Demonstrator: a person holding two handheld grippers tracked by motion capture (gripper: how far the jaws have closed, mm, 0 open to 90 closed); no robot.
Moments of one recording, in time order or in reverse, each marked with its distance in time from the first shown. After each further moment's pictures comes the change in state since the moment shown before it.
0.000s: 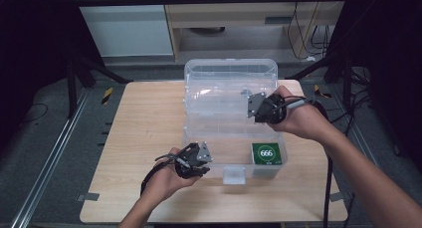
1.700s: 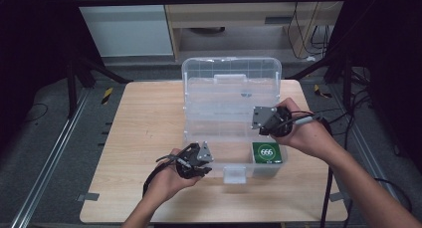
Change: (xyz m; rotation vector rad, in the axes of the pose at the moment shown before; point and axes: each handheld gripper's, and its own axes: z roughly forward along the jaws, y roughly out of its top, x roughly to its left) left arm -0.001 0.000 0.004 -0.026 -0.004 -0.013; right arm 0.032 -0.010 -0.012 -0.092 -0.079 0.033
